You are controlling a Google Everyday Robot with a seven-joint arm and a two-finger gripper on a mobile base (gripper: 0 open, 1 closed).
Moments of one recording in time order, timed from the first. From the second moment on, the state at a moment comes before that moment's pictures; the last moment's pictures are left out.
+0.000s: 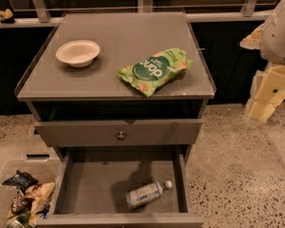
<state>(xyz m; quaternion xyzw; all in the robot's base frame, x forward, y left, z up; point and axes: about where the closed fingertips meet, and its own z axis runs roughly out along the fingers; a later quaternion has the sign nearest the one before) 0.438 -0.216 0.978 -0.60 0.78 -0.04 0.16</state>
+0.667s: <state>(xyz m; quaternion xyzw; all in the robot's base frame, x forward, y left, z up) 0.429 -0.215 0.968 -0.61 0.77 -0.04 0.17</state>
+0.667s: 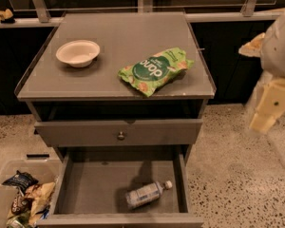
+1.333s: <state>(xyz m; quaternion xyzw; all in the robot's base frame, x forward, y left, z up) 0.362 -0.194 0.887 -0.63 0.73 0.02 0.26</state>
